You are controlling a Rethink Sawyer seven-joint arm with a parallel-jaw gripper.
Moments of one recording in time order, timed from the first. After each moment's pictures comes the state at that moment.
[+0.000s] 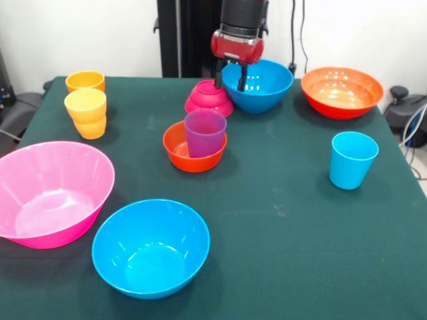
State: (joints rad) arm -0.04 -0.42 -0.28 2.19 -0.36 -0.48 2.56
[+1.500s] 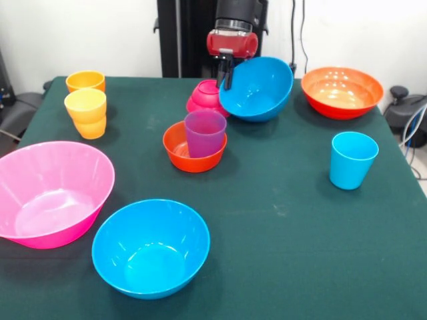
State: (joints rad) arm -0.05 -0.18 -0.34 2.29 -0.23 -1.10 2.56
